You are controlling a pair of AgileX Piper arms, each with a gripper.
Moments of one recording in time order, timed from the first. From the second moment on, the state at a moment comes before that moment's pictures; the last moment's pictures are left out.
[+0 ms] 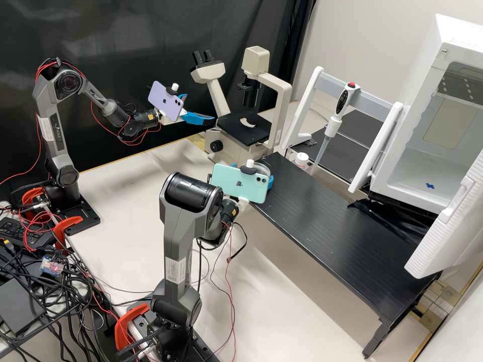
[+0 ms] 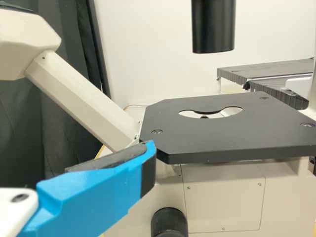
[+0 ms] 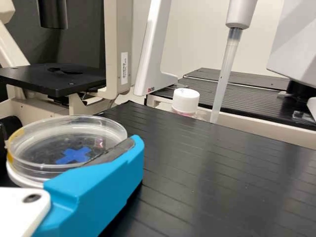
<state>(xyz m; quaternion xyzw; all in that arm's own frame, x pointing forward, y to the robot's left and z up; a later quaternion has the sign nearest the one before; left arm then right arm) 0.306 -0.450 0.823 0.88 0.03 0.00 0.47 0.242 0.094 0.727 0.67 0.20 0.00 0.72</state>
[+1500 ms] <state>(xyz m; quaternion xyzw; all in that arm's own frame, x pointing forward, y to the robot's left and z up) 0.306 -0.450 0.823 0.88 0.03 0.00 0.47 0.262 -0.011 0.899 0.73 -0.07 0.07 0.68</state>
